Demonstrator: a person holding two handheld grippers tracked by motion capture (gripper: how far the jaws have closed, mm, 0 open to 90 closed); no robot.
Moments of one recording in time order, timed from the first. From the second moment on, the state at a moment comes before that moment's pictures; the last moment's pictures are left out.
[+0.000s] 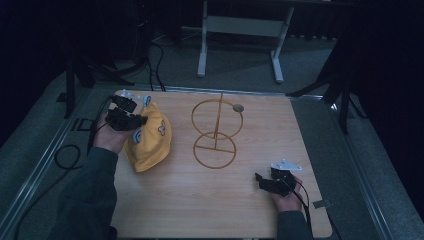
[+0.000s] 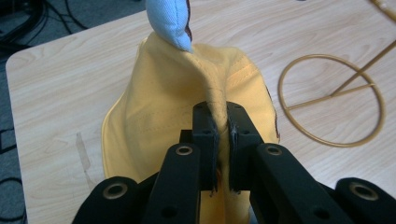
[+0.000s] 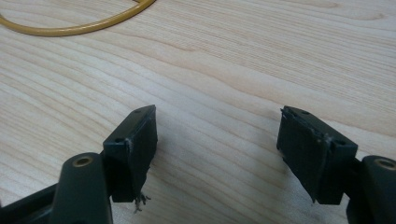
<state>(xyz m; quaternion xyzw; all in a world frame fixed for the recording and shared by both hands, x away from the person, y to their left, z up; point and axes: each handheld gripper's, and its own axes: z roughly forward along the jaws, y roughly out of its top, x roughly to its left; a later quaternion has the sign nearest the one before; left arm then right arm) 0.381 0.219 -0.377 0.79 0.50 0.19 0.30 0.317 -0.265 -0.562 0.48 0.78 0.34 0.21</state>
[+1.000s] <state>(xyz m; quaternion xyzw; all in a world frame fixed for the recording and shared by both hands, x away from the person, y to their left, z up) 0.398 0.224 -0.330 0.86 0.41 0.10 0.29 0.317 -0.265 -0.562 0.48 0.78 0.35 0.21</state>
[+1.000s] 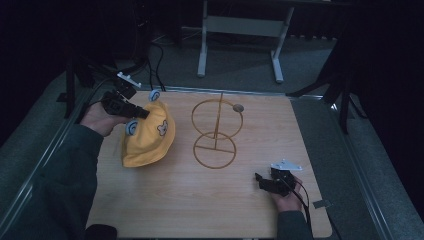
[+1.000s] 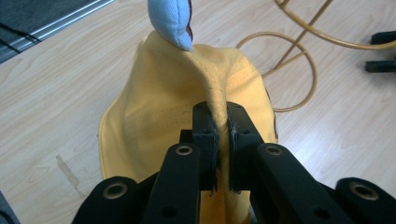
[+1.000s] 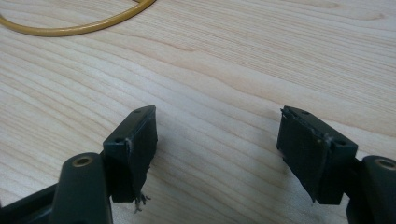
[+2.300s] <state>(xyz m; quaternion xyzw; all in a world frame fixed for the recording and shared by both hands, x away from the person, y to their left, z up) 0.418 0.229 -0.281 0.90 0.28 0.07 0.32 0.317 -0.265 -0.562 0.48 0.78 0.35 0.21</state>
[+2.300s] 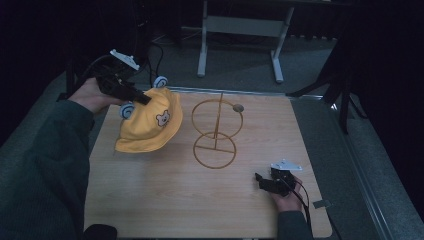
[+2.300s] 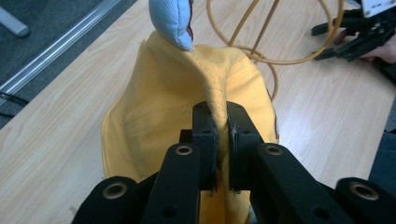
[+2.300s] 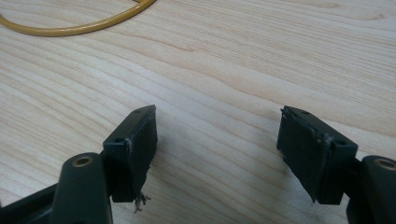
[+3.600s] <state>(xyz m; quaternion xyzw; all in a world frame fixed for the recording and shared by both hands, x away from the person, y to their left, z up) 0.428 0.213 -0.247 0.92 0.24 0.04 0.31 0.317 -0.265 -0.562 0.48 0.78 0.34 0.21</state>
